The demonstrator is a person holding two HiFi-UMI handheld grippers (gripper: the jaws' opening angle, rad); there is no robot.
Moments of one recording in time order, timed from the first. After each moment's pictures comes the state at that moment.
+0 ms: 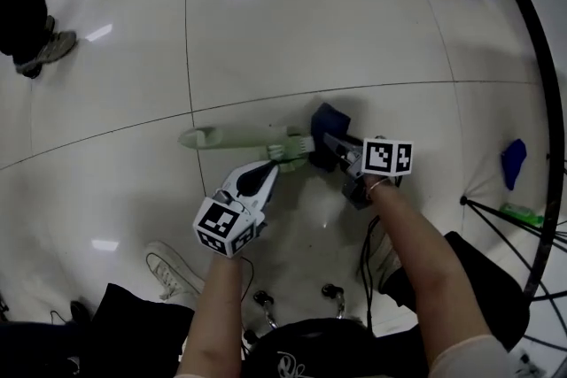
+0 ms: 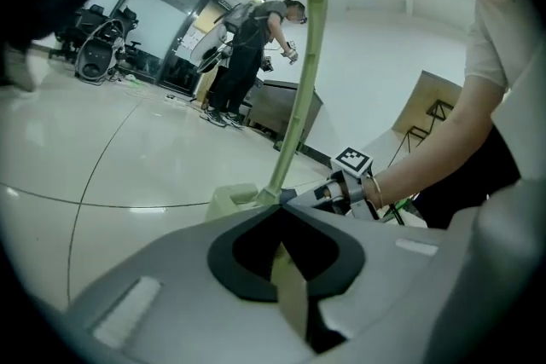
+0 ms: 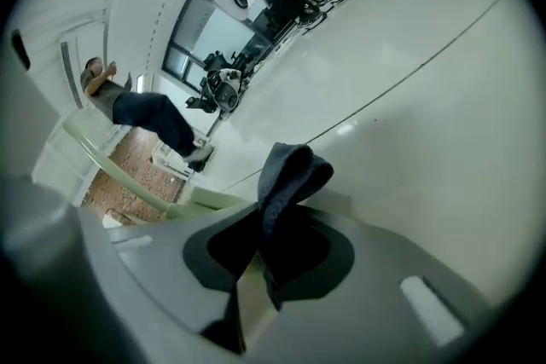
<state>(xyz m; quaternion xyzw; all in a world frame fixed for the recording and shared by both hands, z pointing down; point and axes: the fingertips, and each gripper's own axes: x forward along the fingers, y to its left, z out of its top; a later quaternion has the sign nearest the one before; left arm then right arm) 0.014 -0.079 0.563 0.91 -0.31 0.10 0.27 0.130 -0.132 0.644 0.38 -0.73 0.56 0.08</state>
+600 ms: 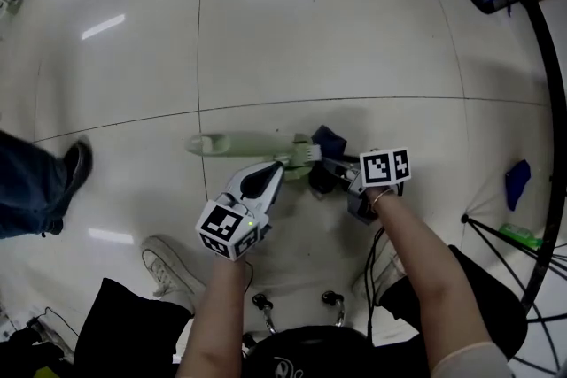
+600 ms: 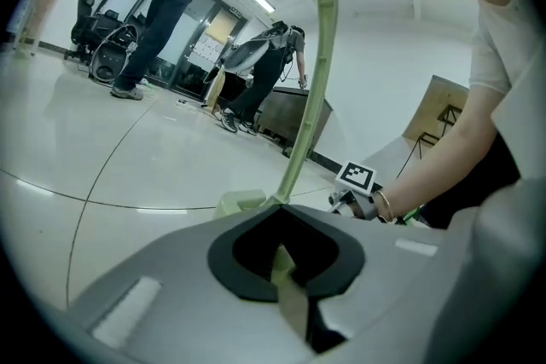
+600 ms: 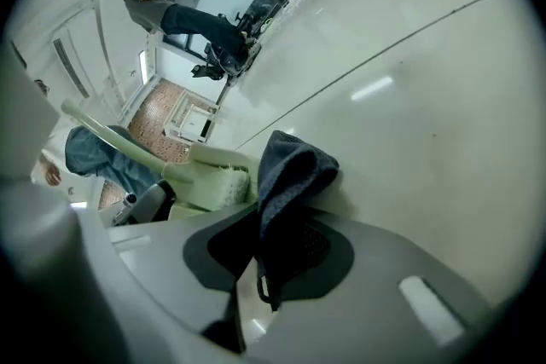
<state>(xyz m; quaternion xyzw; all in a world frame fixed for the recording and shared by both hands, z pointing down) 0.014 -0.089 0.563 0.89 -0.35 0.08 0.27 0.105 -0.096 0.668 0.27 -0.73 0.60 0.16</state>
